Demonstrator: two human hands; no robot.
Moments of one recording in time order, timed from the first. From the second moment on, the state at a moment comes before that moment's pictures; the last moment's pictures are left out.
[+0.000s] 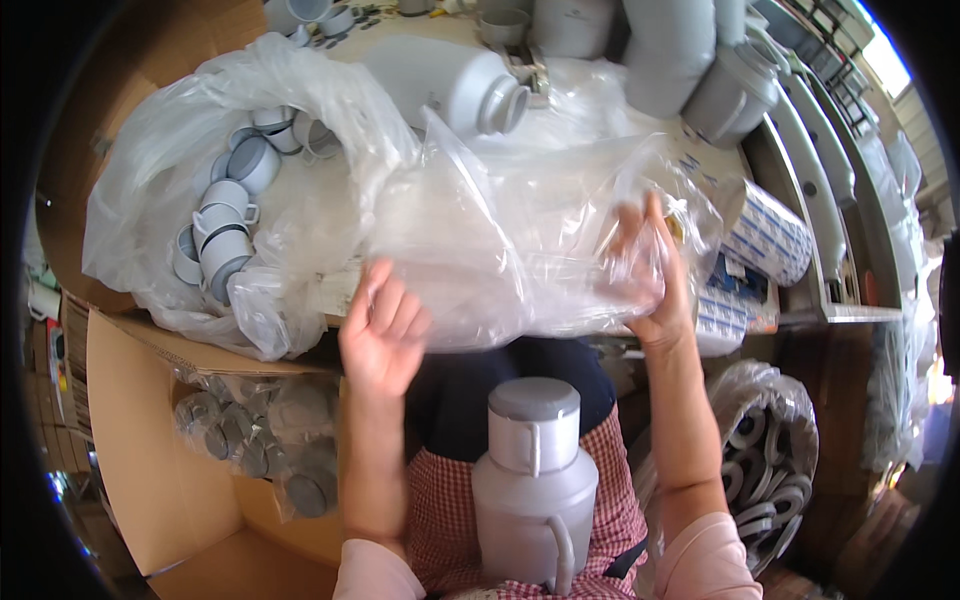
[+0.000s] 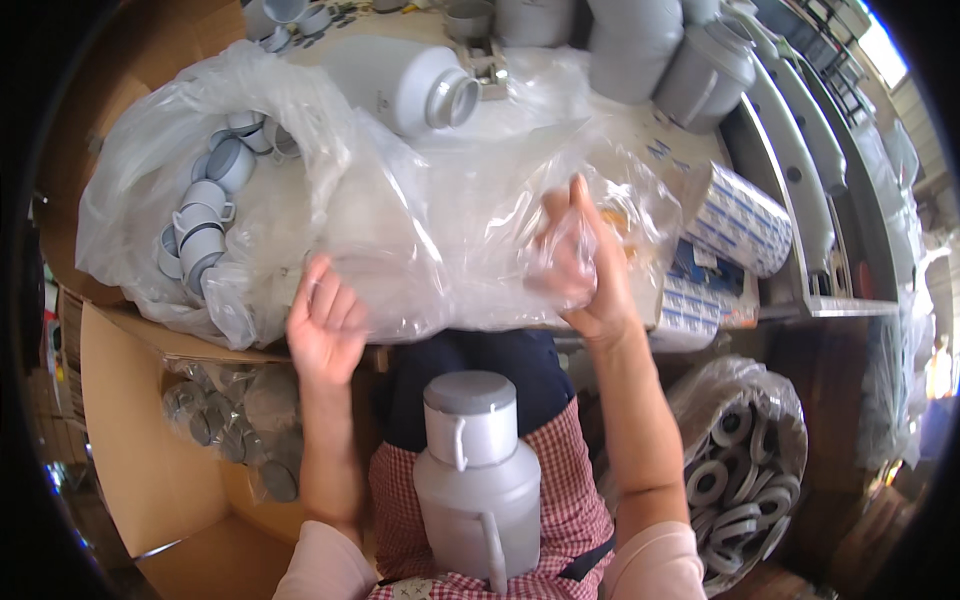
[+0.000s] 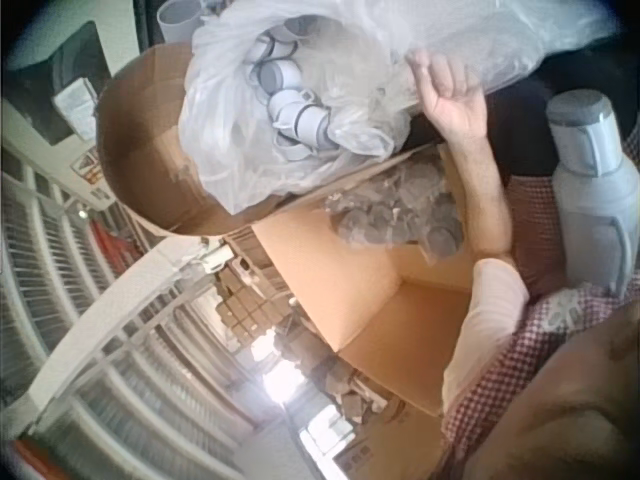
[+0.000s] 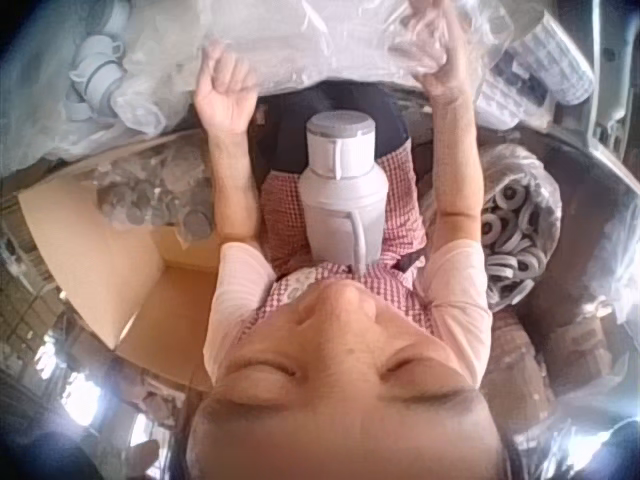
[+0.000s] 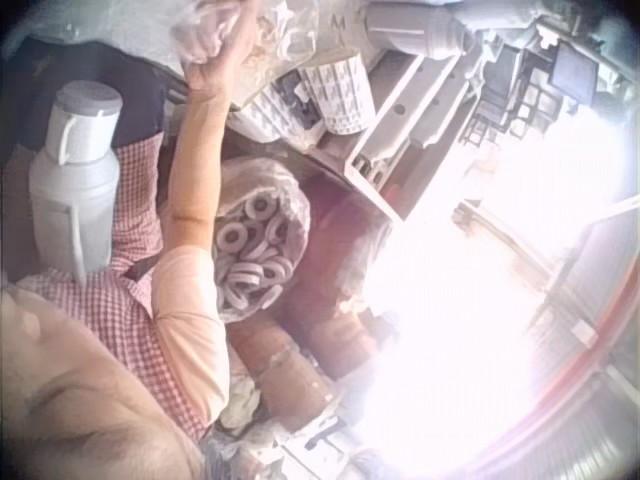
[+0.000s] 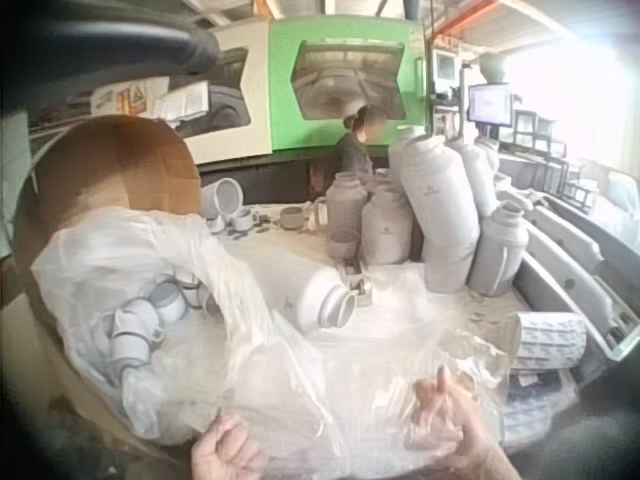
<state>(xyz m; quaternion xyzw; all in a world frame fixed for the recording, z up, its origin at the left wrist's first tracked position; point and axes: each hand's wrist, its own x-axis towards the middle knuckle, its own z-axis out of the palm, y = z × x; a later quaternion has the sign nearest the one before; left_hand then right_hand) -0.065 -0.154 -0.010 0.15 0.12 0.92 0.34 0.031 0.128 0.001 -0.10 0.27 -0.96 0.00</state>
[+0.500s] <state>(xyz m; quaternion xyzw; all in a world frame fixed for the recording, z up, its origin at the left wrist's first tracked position) 0.115 -0.289 0.012 0.50 0.50 0.51 0.49 0.294 0.041 -0.001 -0.21 0.53 -0.82 0.08</state>
